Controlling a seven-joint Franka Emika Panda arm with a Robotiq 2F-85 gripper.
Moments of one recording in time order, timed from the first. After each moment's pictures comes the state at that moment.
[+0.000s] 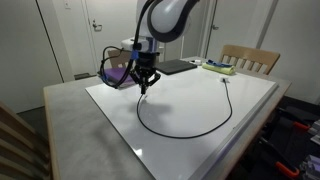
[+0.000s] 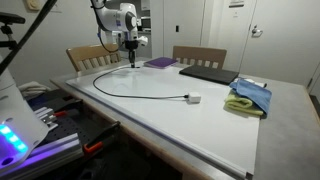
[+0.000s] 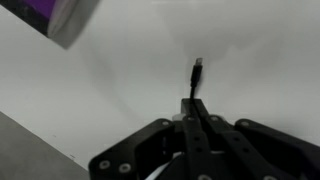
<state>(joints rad) 0.05 0.68 0.34 -1.87 -0.29 2.59 -1.80</state>
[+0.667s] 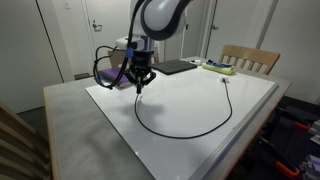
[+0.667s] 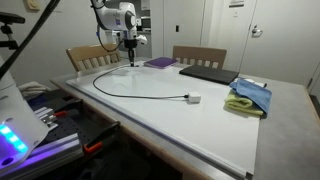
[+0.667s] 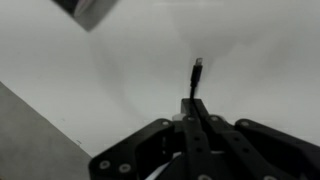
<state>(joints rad) 0.07 0.70 0.34 -1.80 -0.29 2.54 -1.89</state>
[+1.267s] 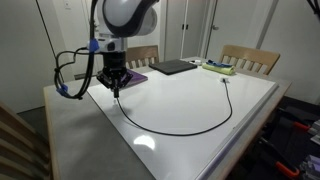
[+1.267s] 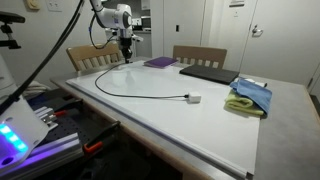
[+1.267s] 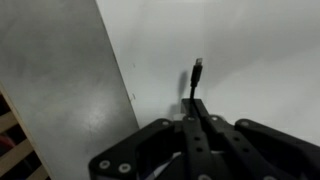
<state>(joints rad) 0.20 0.91 0.36 -1.42 -0.28 2.32 -2.33</state>
